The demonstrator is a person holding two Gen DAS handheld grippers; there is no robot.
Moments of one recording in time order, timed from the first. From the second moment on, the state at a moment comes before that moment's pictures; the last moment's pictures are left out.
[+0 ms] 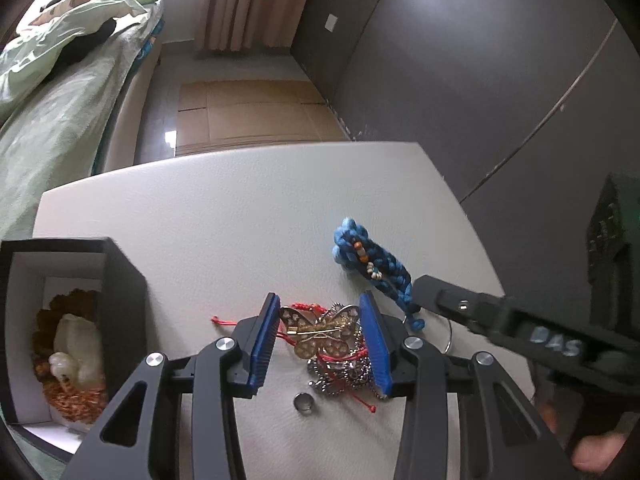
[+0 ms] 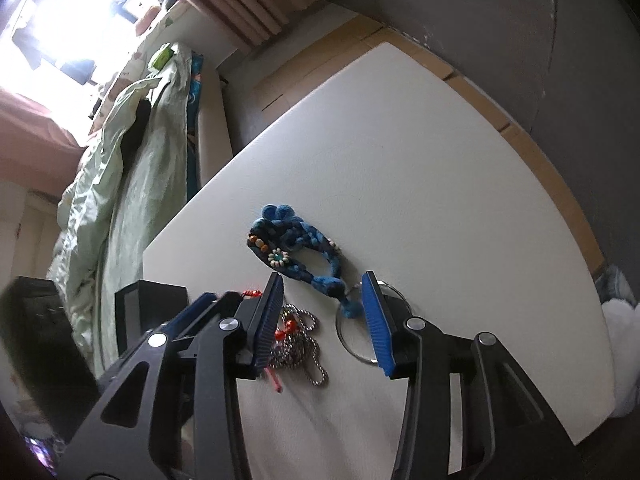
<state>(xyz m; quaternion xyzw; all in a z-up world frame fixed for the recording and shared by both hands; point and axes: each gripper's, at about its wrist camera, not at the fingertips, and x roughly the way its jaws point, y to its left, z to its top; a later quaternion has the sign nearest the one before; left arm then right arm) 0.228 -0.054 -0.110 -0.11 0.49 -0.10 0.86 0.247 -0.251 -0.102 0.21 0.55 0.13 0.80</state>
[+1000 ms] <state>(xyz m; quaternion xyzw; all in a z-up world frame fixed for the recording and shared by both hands) 0.193 0.080 -0.041 -0.21 0.42 -0.06 0.88 0.255 -0.194 -0.103 0.08 0.53 0.11 0.84</state>
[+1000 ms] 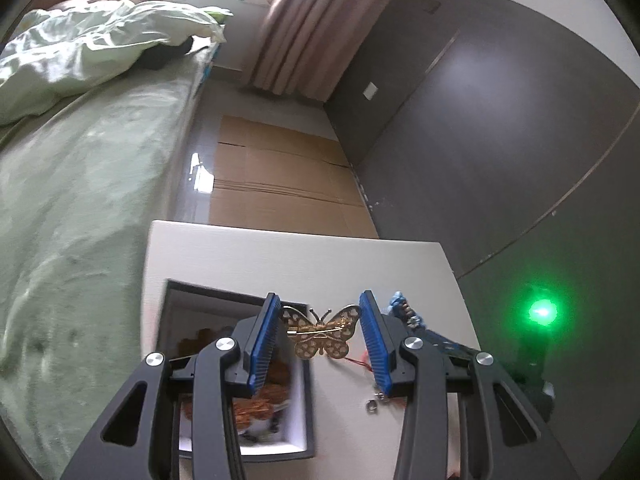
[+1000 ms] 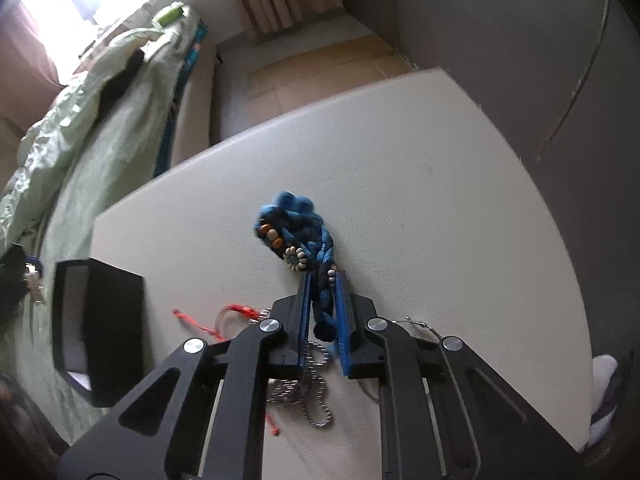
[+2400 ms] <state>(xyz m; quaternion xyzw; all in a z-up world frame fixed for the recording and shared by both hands) 0.138 0.163 -0.037 -0.27 0.42 0.01 0.87 0.186 -0.093 -0.040 0.18 0.46 0.34 0.80</state>
